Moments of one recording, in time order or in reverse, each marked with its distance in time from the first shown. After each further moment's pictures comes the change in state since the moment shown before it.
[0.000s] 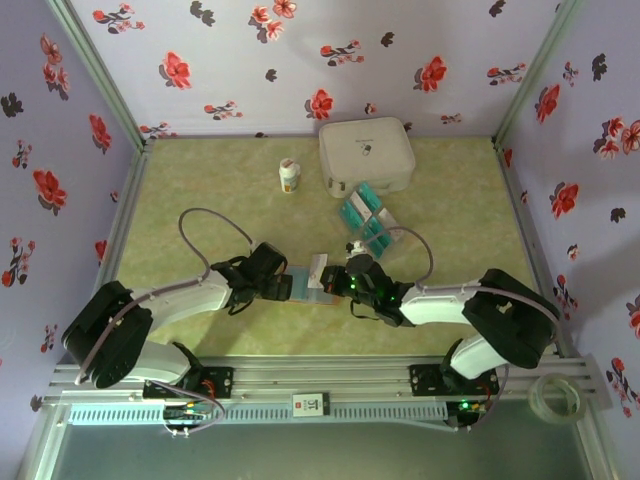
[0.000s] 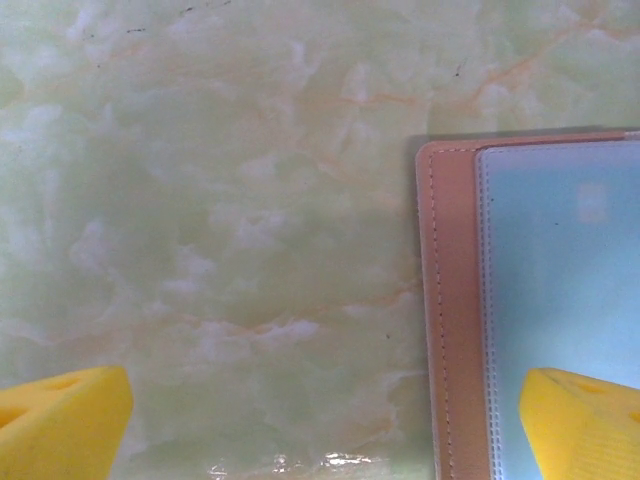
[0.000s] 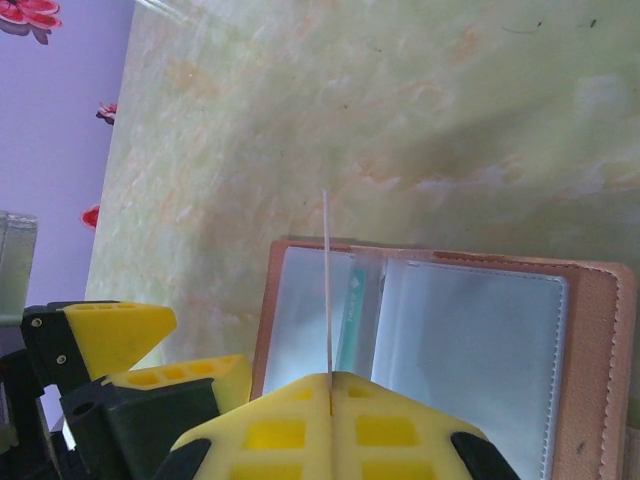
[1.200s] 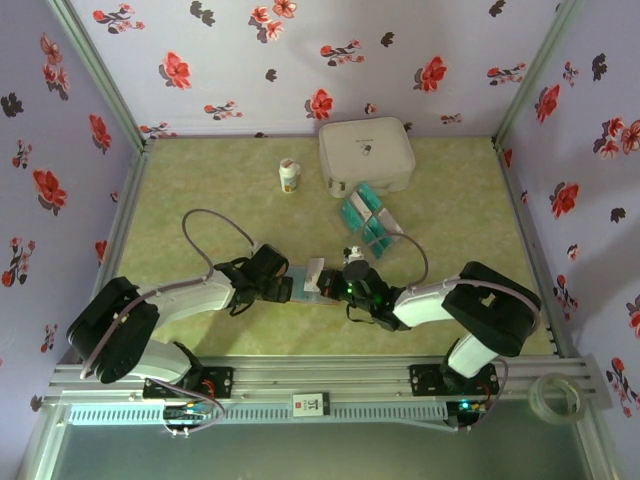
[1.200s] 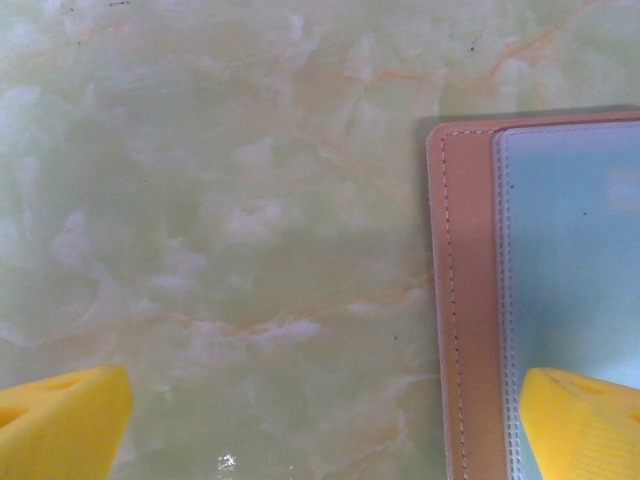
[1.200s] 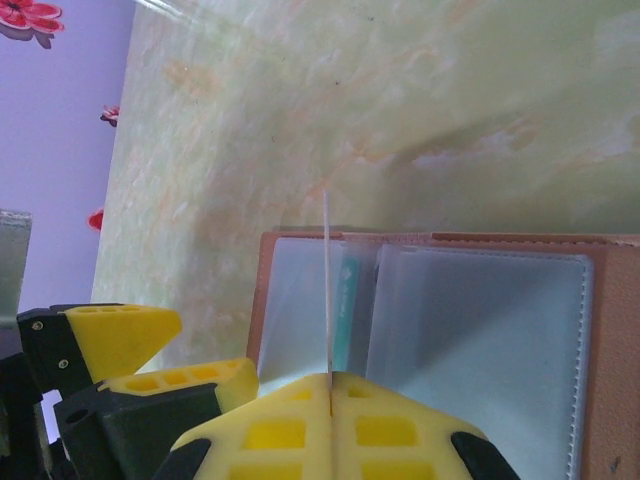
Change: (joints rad) left arm -0.003 0.033 -0.009 0.018 -0.002 -0.002; right arm 0.025 0.102 -0.032 0.158 0.014 0.047
